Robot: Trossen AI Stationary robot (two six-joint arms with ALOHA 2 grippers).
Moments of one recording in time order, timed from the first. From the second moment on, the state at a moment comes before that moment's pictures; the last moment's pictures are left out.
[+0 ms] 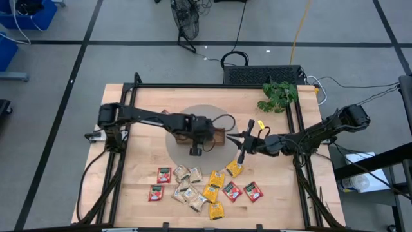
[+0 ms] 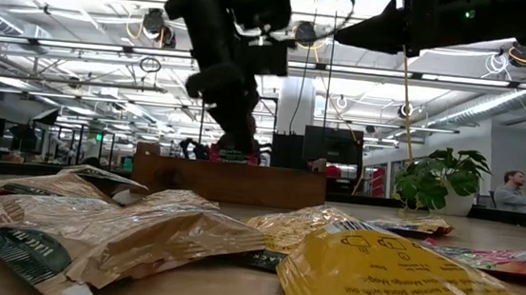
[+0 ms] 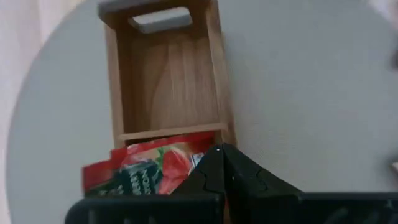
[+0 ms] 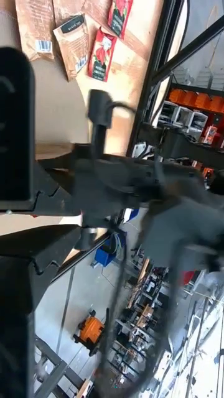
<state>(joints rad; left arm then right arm) 0.05 1.86 1.31 -0.55 -0.05 0.23 0.28 1.29 0.49 0.73 0.60 -0.33</state>
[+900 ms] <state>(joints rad) 0.09 1.96 1.33 -0.63 -0.05 0.23 0.28 1.29 0.49 0.71 0.60 -0.33</state>
